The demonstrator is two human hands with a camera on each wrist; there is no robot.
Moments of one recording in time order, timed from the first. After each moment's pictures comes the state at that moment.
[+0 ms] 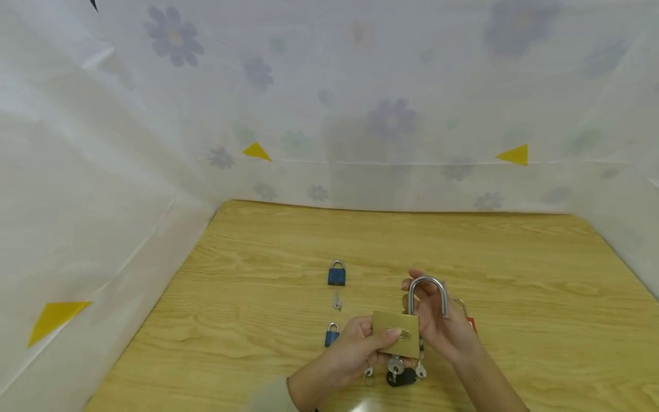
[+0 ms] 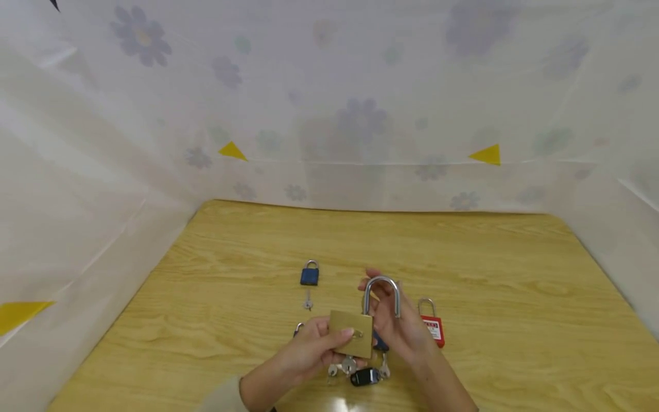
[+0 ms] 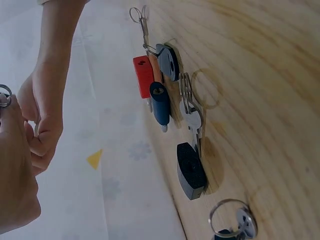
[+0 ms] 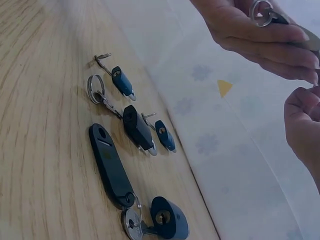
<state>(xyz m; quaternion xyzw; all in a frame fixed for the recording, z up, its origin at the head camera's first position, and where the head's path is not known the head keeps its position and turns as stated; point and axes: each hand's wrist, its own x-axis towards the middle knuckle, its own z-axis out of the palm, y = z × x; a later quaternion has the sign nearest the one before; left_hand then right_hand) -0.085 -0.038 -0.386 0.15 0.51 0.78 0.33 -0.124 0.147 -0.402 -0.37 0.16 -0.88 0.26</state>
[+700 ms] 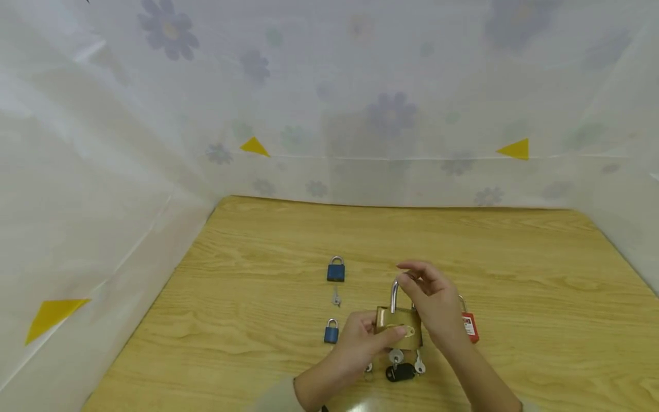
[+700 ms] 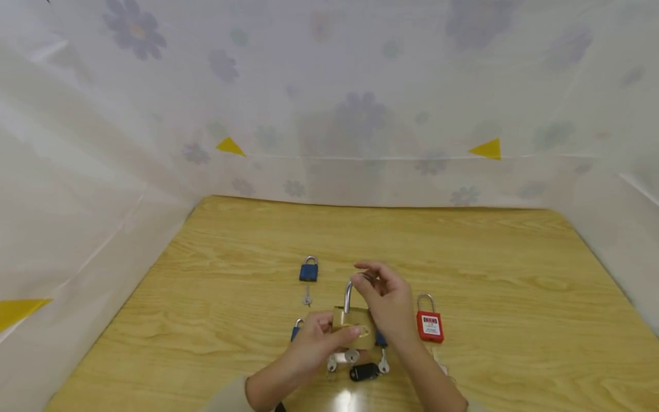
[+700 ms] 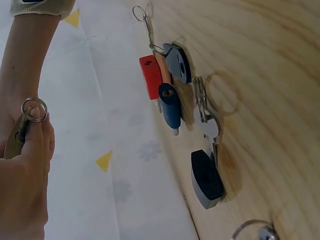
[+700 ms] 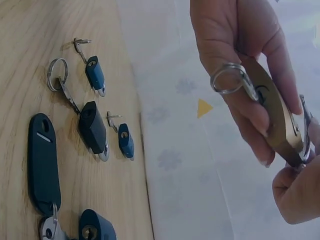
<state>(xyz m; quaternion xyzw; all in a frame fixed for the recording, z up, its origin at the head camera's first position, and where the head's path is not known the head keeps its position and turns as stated) -0.076 -0.027 -0.383 0.08 0.61 0.76 0.20 -0.104 0.116 -0.360 -0.08 0.70 -0.71 -0.11</state>
